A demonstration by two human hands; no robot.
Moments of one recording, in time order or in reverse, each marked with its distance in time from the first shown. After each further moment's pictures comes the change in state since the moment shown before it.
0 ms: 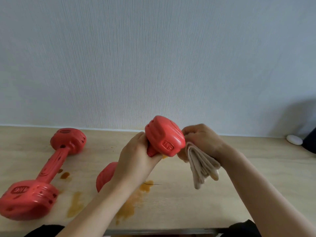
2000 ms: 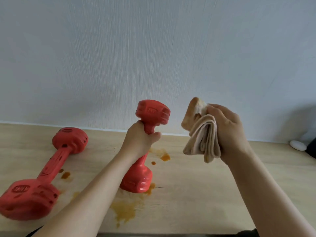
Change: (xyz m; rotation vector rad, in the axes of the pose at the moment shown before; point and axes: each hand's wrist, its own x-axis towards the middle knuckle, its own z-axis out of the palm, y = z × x) left_hand 0.057 -0.028 0.010 -0.072 -0.119 -0.307; right_hand -0.013 -0.022 -0.007 0.579 0.425 -0.210
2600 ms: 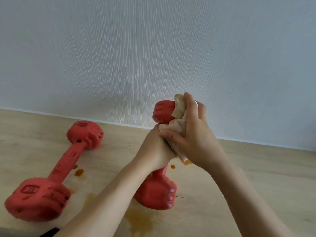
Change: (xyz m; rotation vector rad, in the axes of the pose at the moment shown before) left_hand -0.001 -0.020 0.003 -0.105 -0.184 0.052; right_hand 0.019 0.061 0.078 -0.621 -0.361 -0.348
